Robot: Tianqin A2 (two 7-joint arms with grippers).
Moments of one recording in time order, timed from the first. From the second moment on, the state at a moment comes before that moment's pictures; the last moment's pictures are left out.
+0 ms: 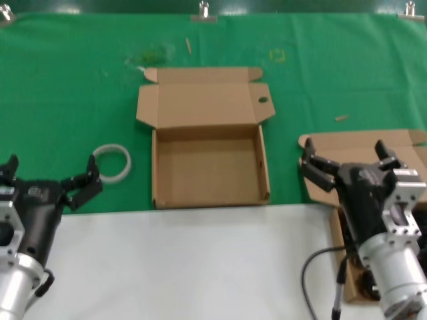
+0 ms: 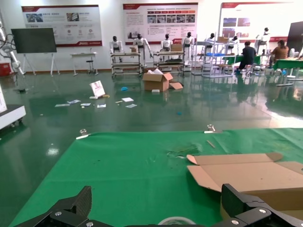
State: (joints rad) left arm 0.00 -0.30 1.60 -1.60 -1.80 0.00 0.00; right arm 0.01 0.12 -1.65 1.60 1.86 0.07 -0.07
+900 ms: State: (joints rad) left arm 0.00 -0.30 1.60 -1.60 -1.80 0.00 0.00; right arm -0.13 0.12 -1.74 1.88 2.47 0.77 -1.00
